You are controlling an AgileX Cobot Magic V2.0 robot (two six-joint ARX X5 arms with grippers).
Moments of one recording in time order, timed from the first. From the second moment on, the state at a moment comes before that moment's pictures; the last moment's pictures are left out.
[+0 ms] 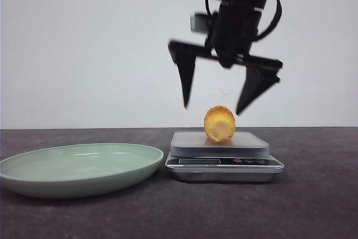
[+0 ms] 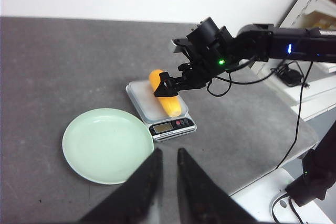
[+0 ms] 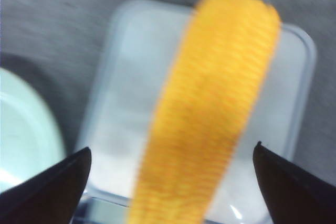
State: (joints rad) left arm -0.64 0.52 1.61 -1.41 0.04 -0.32; right arm 0.61 1.79 1.37 -0.68 0.07 0.48
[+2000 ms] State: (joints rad) left arm -0.64 0.52 1.61 -1.42 -0.03 -0.23; right arm 0.91 2.15 1.83 -0.74 -0.13 0.73
